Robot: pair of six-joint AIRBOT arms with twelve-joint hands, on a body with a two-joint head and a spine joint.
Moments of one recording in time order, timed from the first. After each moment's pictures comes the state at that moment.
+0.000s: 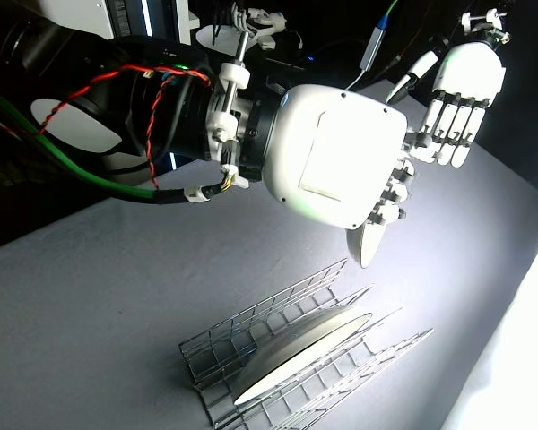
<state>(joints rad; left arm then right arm) 0.24 -0.84 1.46 1.71 -0.96 -0.33 -0.20 -0.87 0.95 0.26 0.41 -0.26</state>
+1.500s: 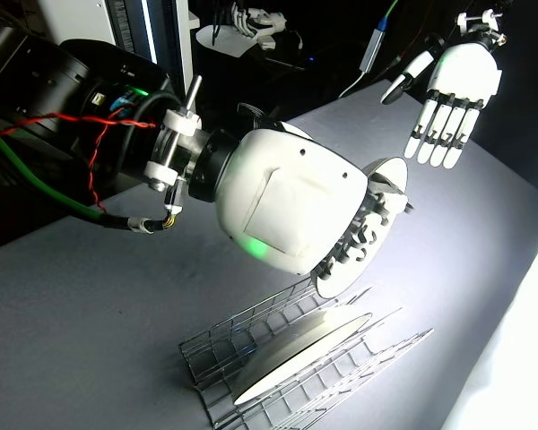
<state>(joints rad) 0.24 -0.85 1.45 1.70 -0.95 -0.33 -0.26 -0.80 0.94 0.52 0.38 -0.28</state>
